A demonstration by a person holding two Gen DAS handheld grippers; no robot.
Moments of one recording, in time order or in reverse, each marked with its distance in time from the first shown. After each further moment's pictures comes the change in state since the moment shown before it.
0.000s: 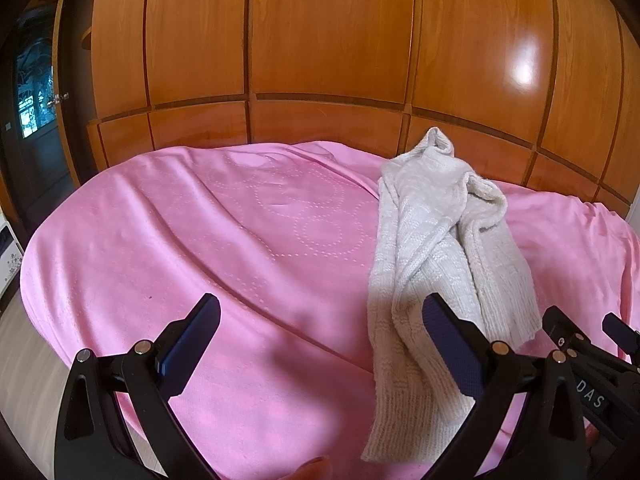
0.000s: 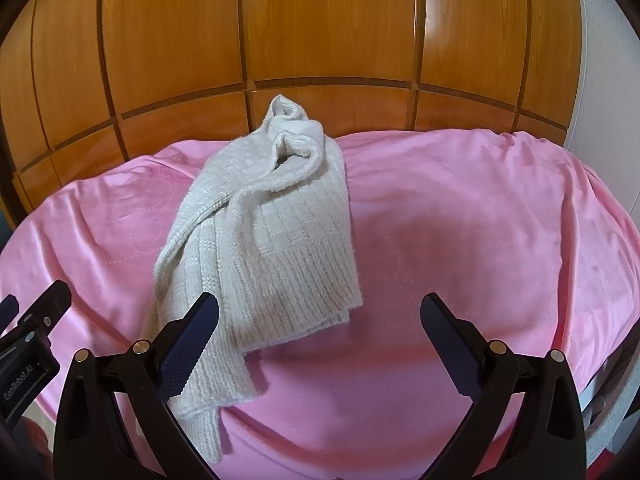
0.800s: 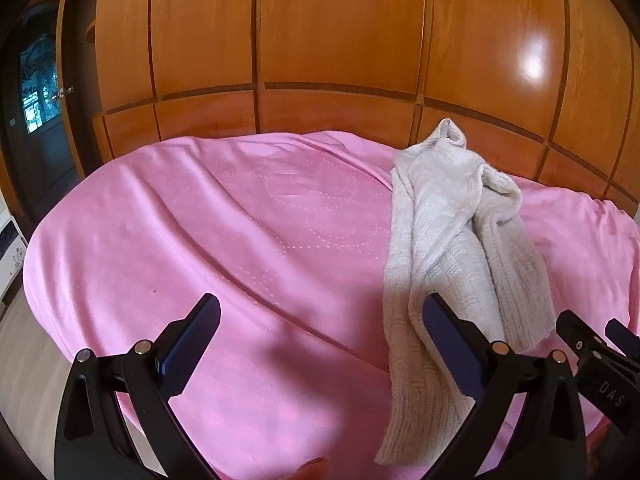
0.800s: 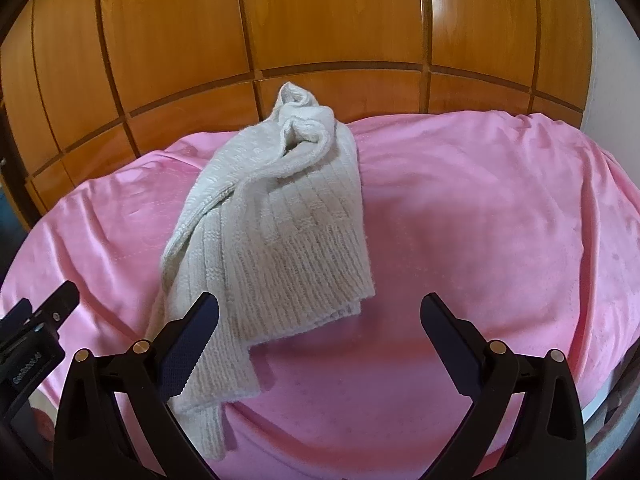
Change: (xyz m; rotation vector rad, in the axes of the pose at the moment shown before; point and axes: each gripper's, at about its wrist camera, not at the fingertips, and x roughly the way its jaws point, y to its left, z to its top) left arm 0.014 0.007 -0.003 -0.011 0.036 0.030; right arm 0.013 -0.009 -0.004 0.025 0.038 0.079
